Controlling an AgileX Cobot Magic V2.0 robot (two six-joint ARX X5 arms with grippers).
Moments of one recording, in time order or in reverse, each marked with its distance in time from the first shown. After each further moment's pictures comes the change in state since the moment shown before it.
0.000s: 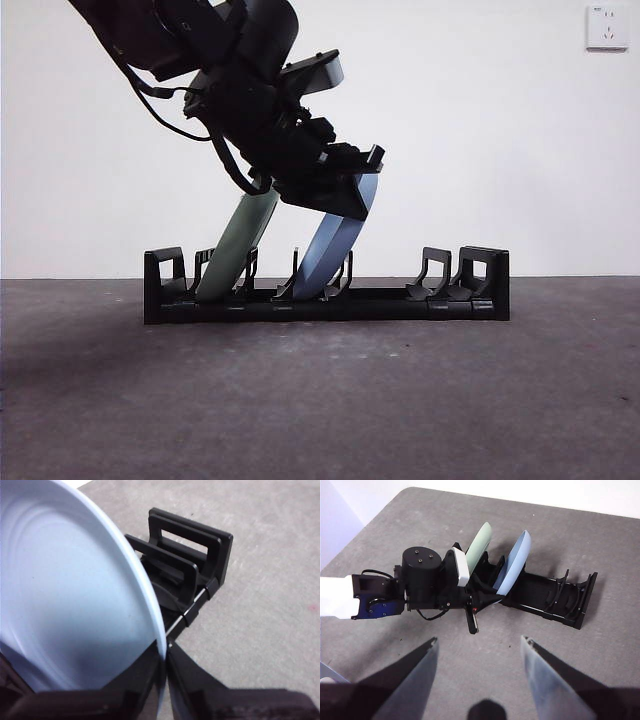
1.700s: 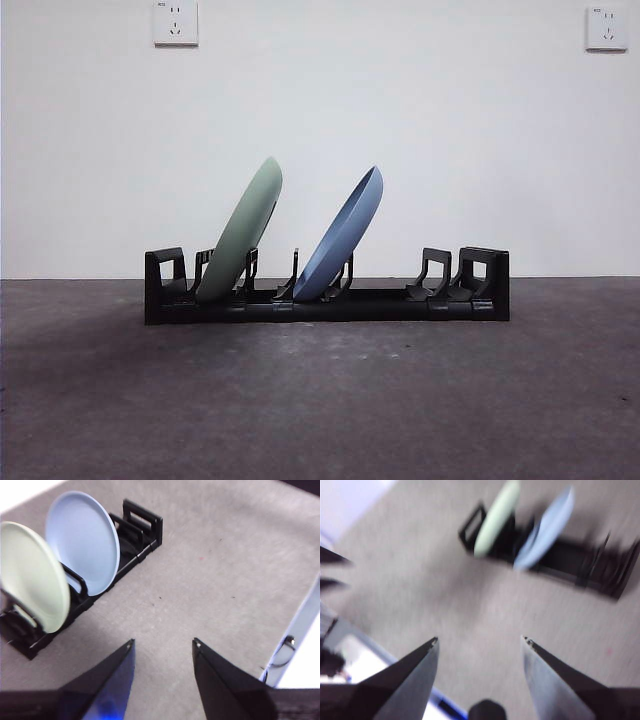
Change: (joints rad) left arm -0.059 -0.972 -0.001 -1.057 0.002 -0.106; right arm 0.000 -0.031 -0.199 0.000 -0.118 -0.041
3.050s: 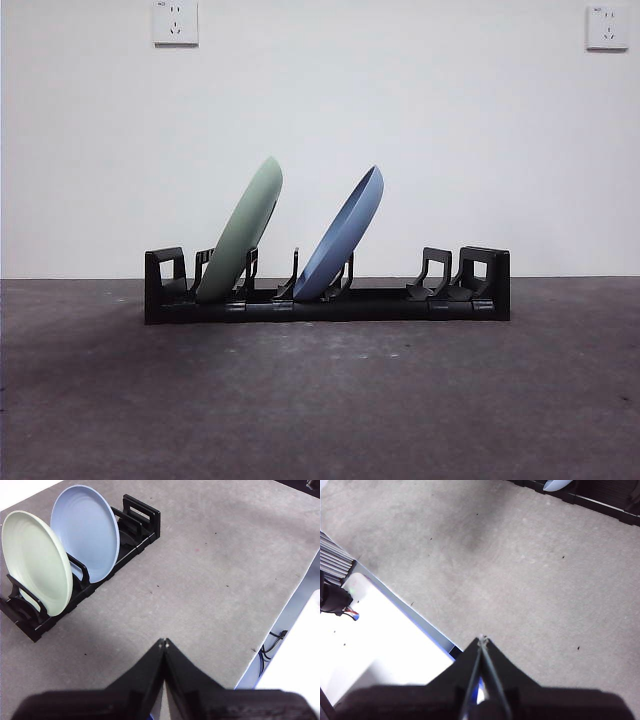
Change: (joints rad) left arm 0.000 -0.084 0.000 -0.100 0.000 0.000; right arm 0.000 -0.098 -0.296 0.000 -0.088 -0.100
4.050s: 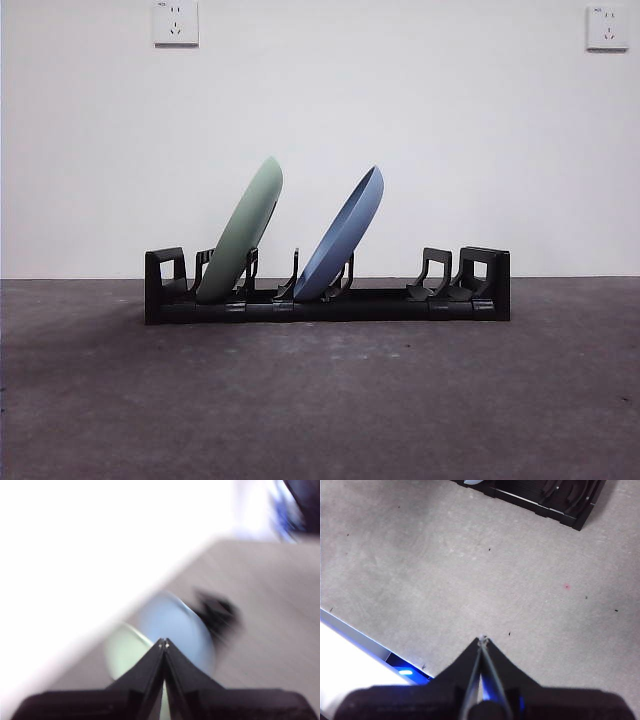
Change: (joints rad) left arm 0.233 -0.001 -0.033 0.475 0.042 0.298; right arm 0.000 0.000 0.000 0.000 0.271 -0.001
